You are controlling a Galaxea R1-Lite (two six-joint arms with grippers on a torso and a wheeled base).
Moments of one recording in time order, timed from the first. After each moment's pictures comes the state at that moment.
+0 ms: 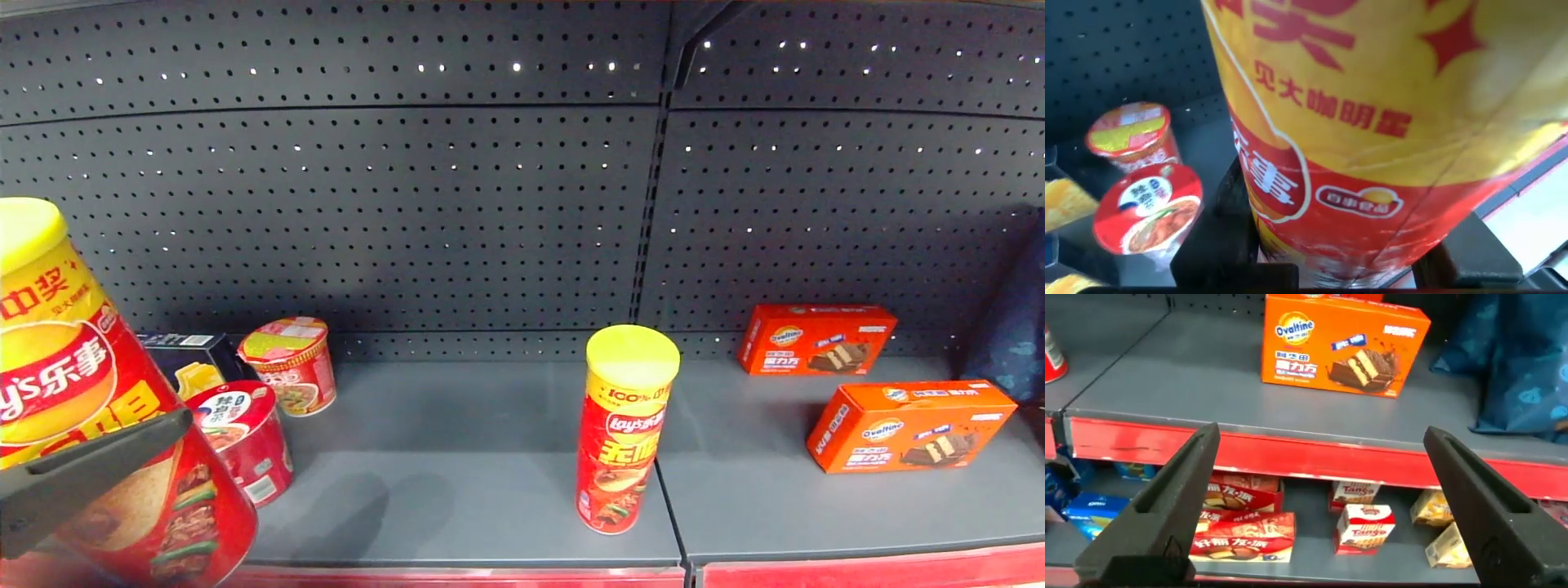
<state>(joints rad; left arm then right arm) -0.33 0.85 -0.64 -0.07 -0.19 -0.01 0.10 0.09 0.00 -0.07 -0.11 -0.14</state>
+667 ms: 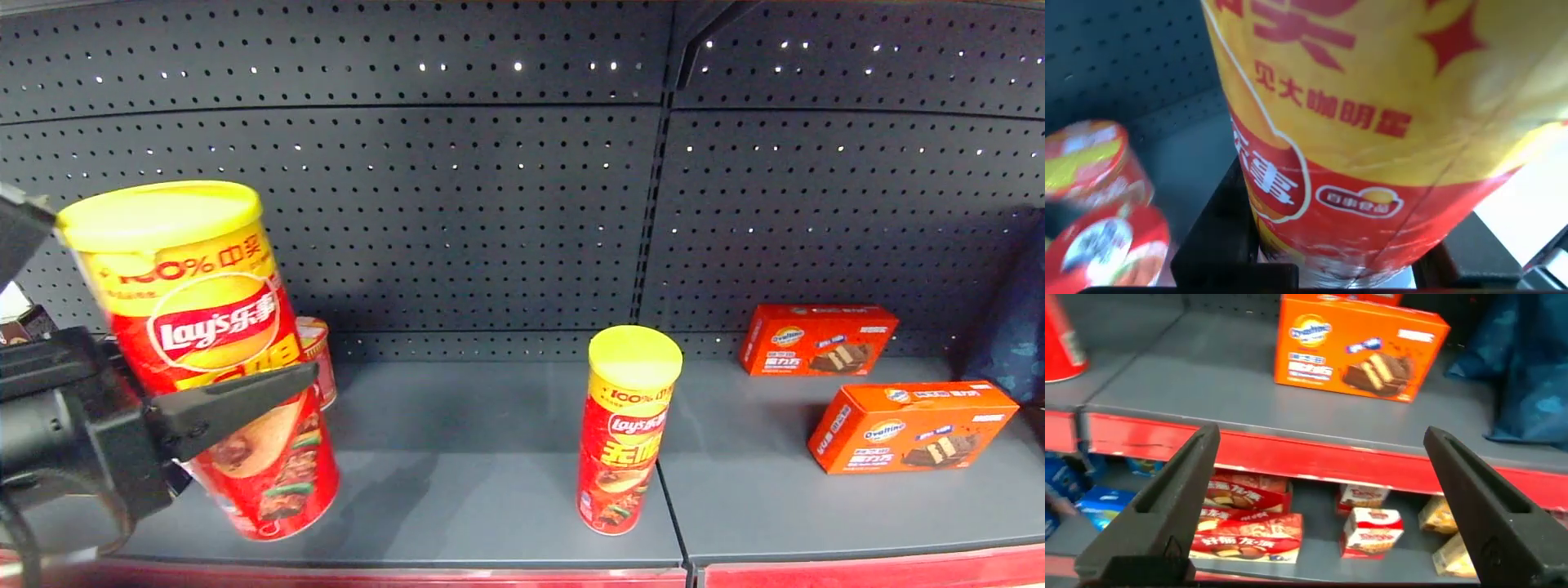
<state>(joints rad) -0.40 1.10 -0.72 -0.18 -0.21 -0.01 0.10 0.09 0.00 -0.07 -0.05 -0.14</state>
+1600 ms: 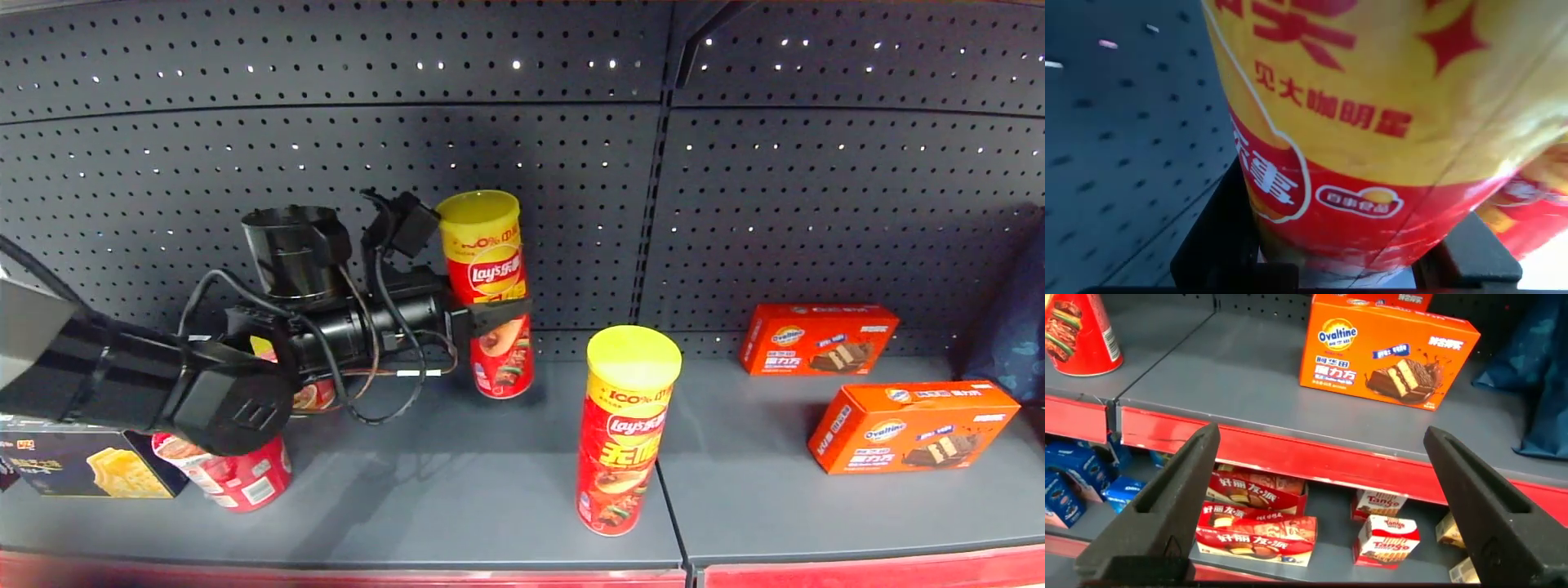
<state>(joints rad) -0.36 1.93 -1.00 -0.86 -0.64 -0.01 0.10 0.09 0.00 -0.07 0.02 -0.15</state>
